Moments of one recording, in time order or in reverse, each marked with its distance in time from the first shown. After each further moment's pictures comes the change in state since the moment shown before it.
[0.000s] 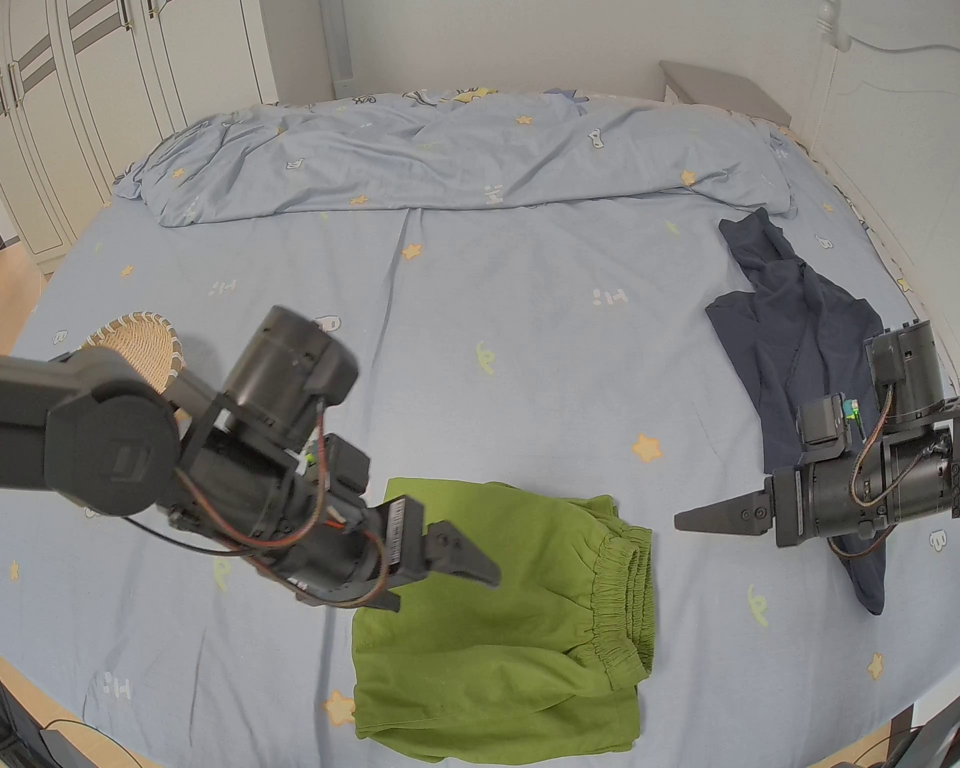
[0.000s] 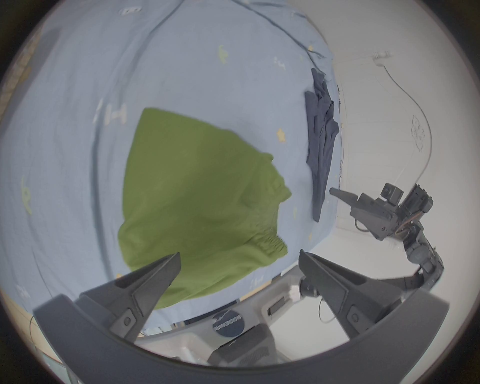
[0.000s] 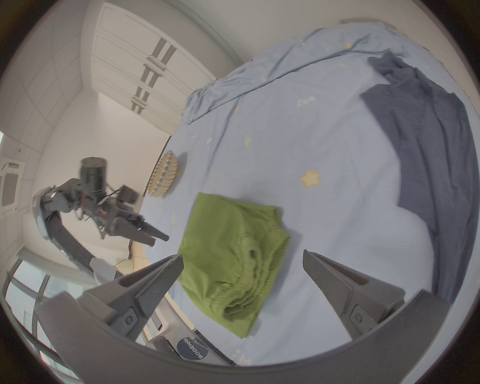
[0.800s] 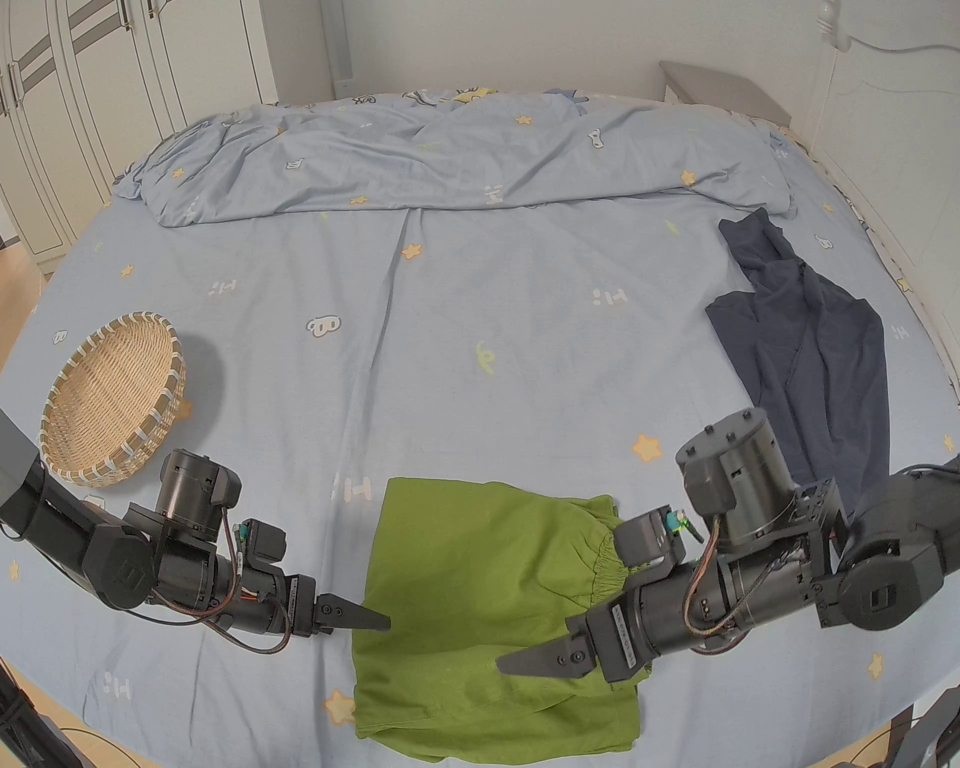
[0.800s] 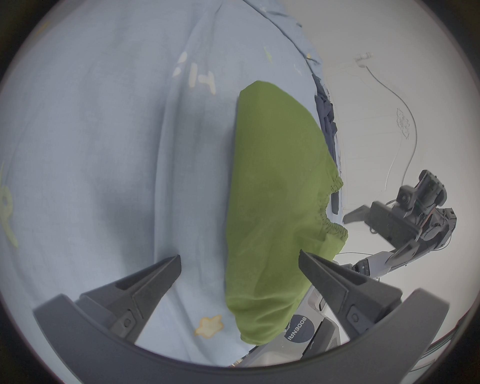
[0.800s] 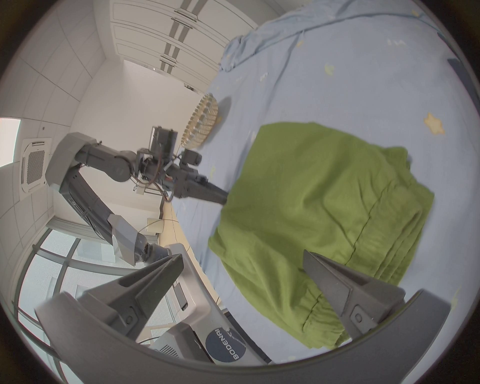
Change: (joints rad) left arm 0.370 0.090 0.549 -0.606 -0.248 0.398; right arm 0.388 0.269 -0.011 -0.174 -0.002 0.119
